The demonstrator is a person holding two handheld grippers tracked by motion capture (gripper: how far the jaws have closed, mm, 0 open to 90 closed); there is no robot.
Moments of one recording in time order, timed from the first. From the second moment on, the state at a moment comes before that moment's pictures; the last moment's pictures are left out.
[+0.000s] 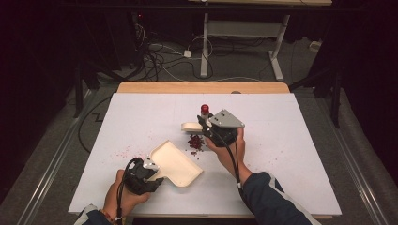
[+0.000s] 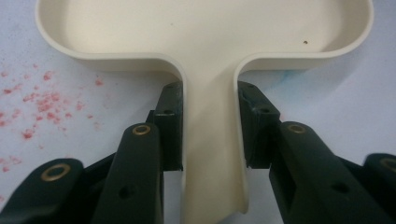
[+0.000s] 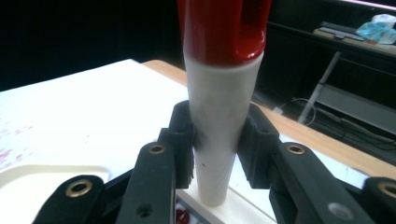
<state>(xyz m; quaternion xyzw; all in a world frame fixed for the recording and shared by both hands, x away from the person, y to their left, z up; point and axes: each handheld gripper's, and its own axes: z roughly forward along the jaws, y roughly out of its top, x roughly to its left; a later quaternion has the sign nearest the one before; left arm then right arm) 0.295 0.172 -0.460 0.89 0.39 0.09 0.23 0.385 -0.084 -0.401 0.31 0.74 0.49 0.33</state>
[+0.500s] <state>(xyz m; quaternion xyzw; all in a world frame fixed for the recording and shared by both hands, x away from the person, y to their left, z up) 0.296 0.160 -0.465 0.89 0.40 0.09 0.22 0.340 -0.088 -0.399 0.29 0.76 0.51 0.27</state>
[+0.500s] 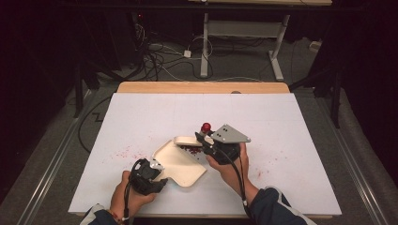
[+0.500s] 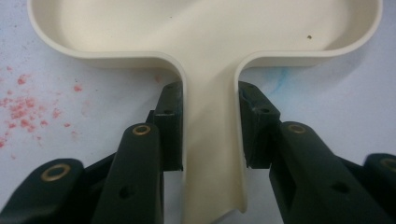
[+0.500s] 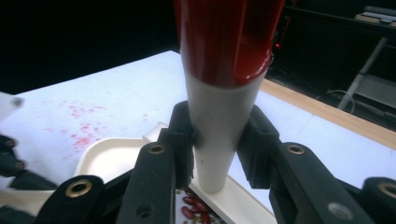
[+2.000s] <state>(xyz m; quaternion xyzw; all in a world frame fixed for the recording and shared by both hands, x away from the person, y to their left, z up) 0.301 0.152 -0.465 0.90 0.38 0.09 0.21 0.346 -0.135 -0.379 0.33 0.76 0.45 0.33</state>
